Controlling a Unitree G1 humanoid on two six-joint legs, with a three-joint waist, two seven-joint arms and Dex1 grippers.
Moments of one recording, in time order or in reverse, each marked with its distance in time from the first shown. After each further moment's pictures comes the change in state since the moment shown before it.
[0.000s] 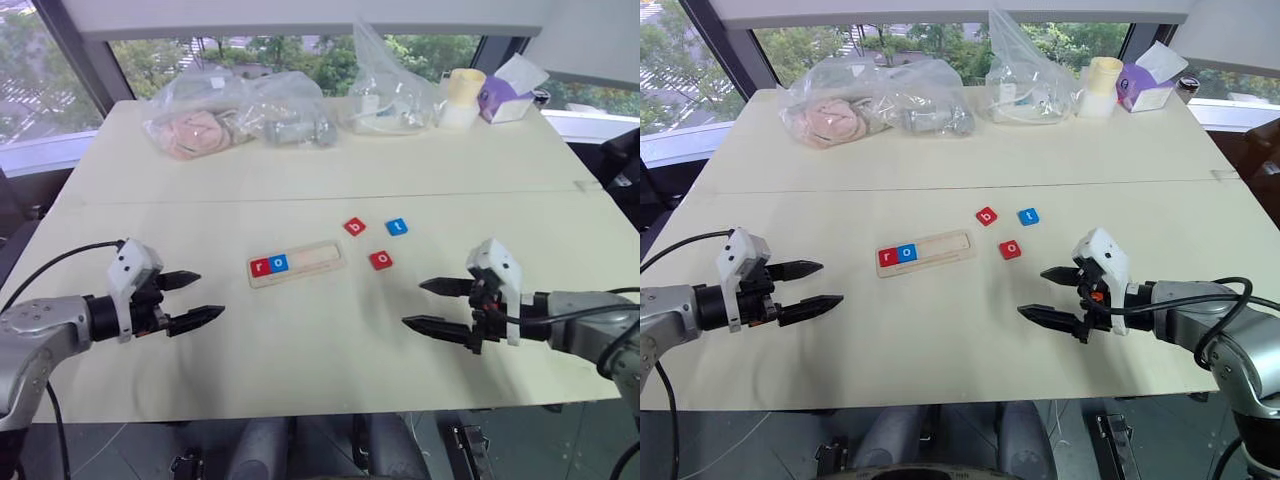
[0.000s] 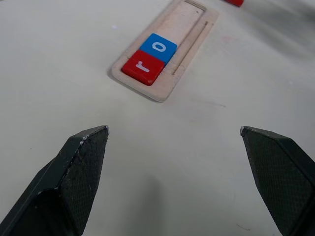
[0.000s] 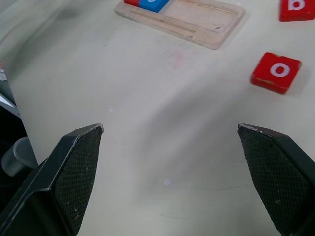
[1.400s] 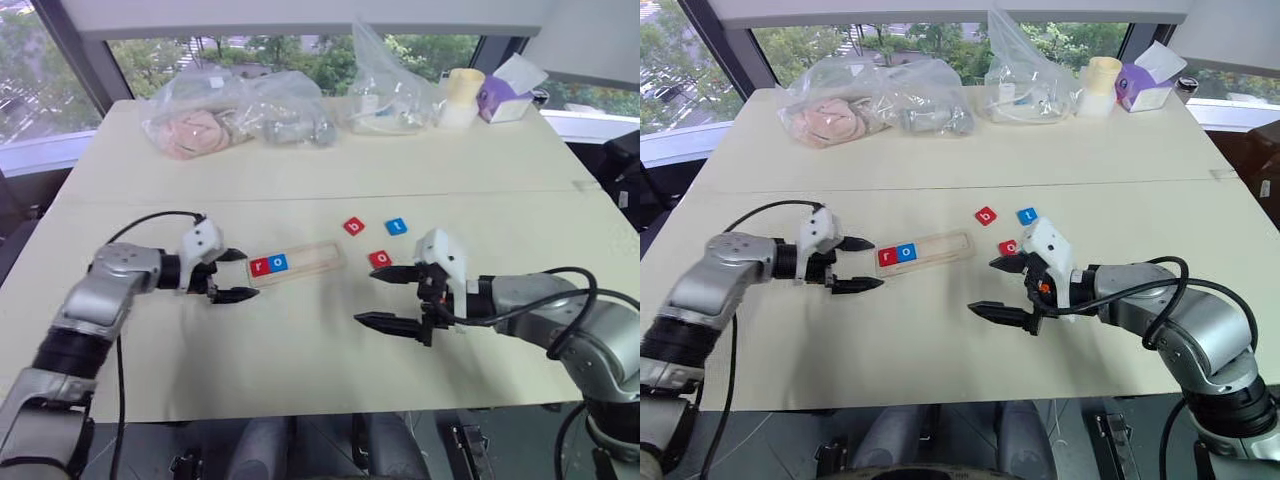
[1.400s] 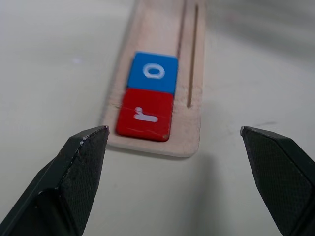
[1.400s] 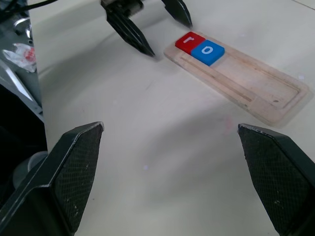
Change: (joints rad) left arm -0.546 -0.158 -0.485 0.636 0.367 -0.429 -0.245; right arm -0.188 0.126 0.193 -0.088 0.013 0.023 -0.132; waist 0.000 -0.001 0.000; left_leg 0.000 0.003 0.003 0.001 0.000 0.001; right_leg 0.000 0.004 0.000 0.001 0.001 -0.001
